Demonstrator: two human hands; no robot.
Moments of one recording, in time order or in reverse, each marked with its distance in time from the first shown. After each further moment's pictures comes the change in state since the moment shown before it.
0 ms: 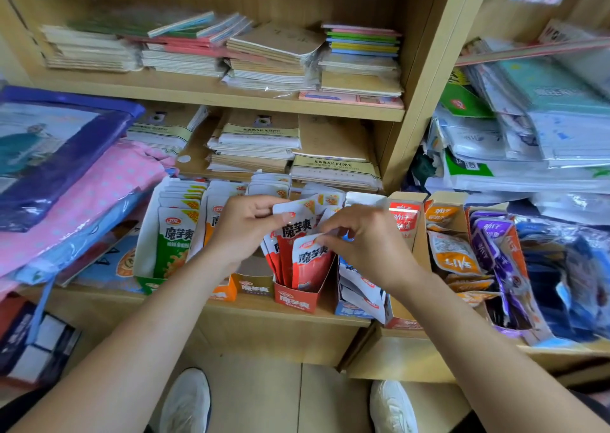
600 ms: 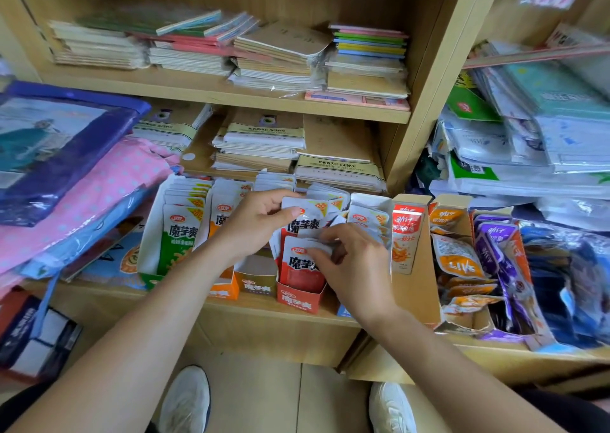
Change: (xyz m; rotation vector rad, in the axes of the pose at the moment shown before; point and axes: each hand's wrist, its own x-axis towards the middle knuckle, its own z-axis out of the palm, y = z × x) left_hand 0.006 0.010 -0.005 0.085 -0.189 0.020; right_hand -0.026 -0.020 0.043 0.008 0.272 0.184
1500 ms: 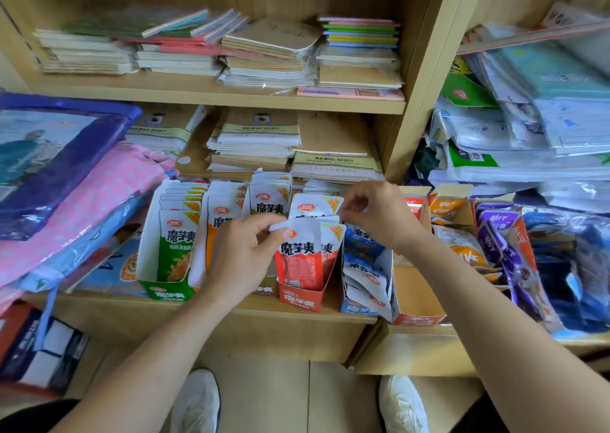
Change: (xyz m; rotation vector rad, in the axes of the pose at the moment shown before) left_hand -0.038 -0.021 0.016 0.296 0.328 0.140; right_hand 0.078 0.044 -0.034 -0.024 -0.338 0.000
